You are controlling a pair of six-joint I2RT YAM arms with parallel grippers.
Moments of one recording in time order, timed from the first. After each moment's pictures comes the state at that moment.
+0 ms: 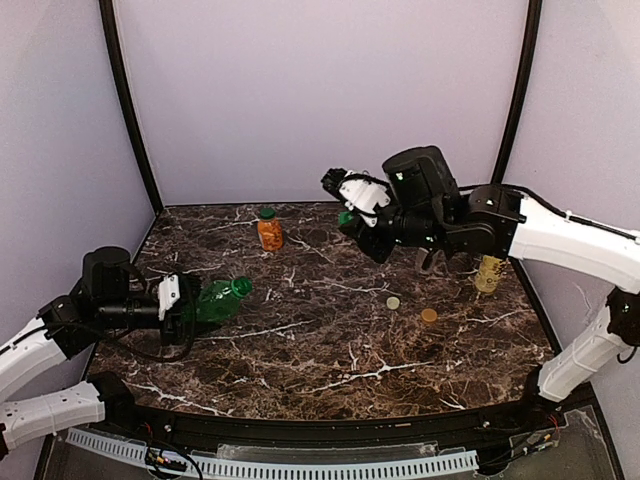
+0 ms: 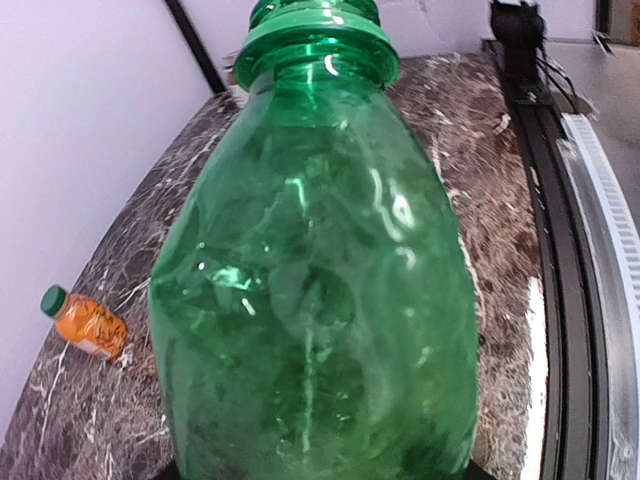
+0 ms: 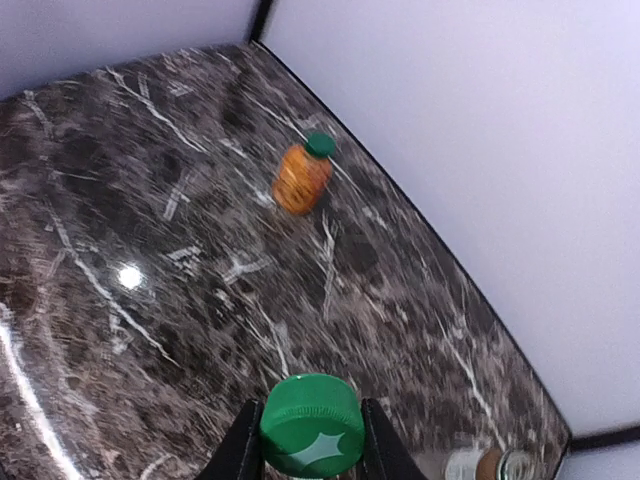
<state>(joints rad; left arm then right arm) -0.60 0.62 0.54 -0.42 0.51 0.61 1.09 1.45 1.41 -0.45 0.28 -0.34</state>
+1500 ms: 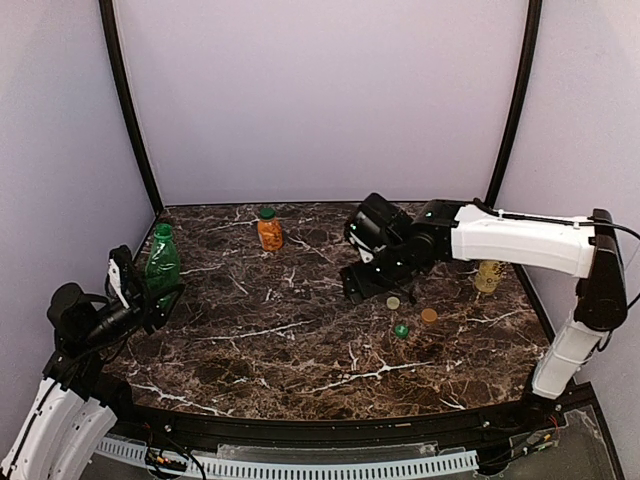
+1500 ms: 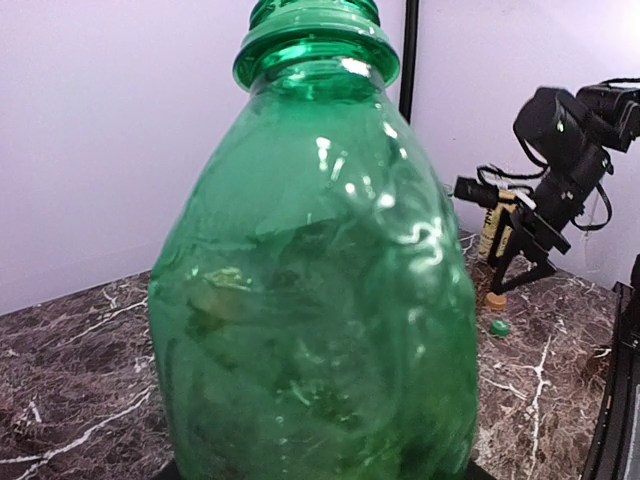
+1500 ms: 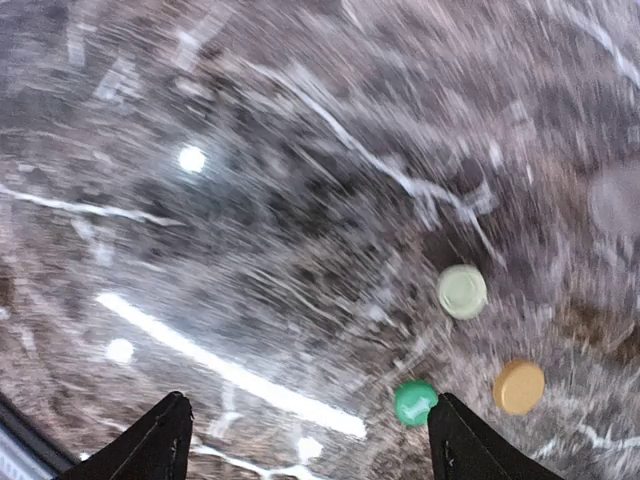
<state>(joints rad) -0.15 0.19 0.20 -0.03 0.56 -0.08 0.95 1.69 1.33 -0.83 0.19 0.49</state>
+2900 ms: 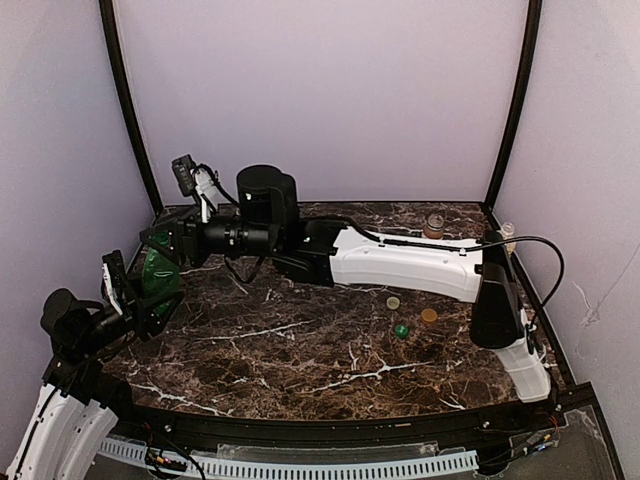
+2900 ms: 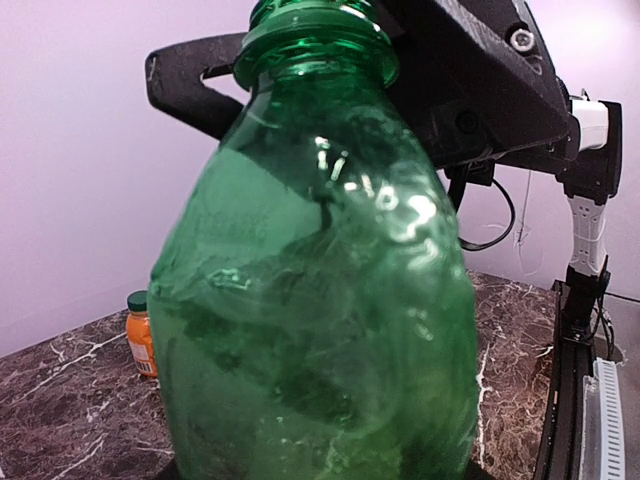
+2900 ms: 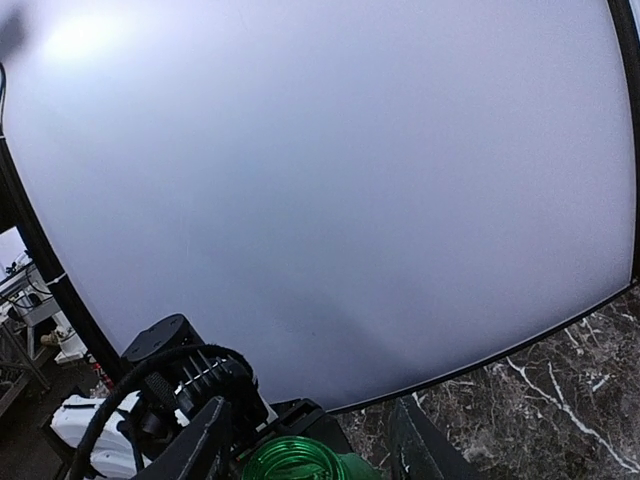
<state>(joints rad) -0.15 0.11 0.19 0.05 0.74 -0.13 1.22 2.26 2.15 0.20 -0.34 0.37</state>
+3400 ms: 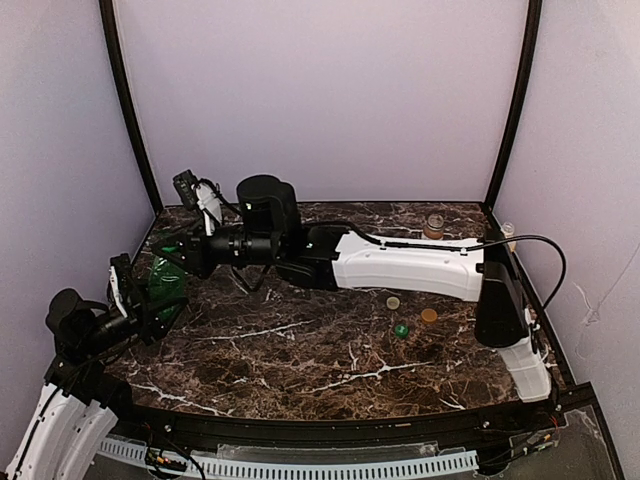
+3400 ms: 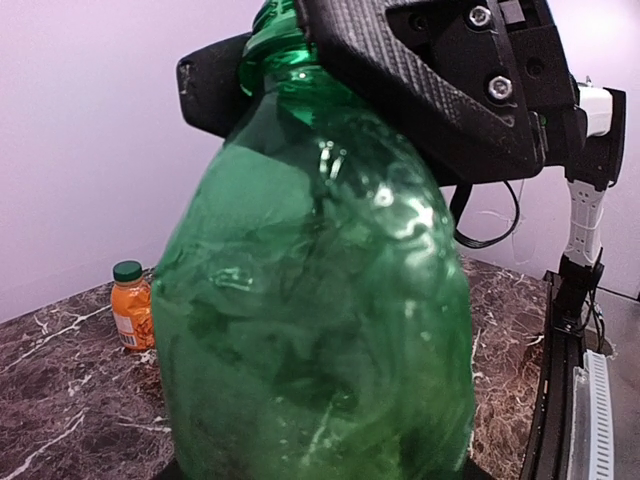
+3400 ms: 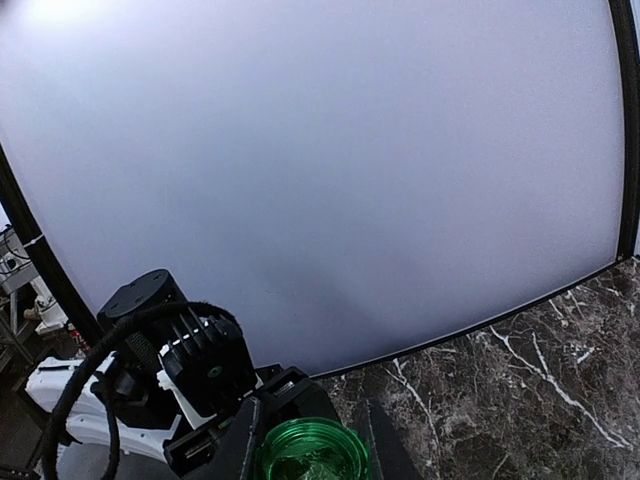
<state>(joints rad) -0.15 0.12 0.18 0.01 0.74 -0.14 1.22 2.25 2.09 0.16 -0.34 0.32</state>
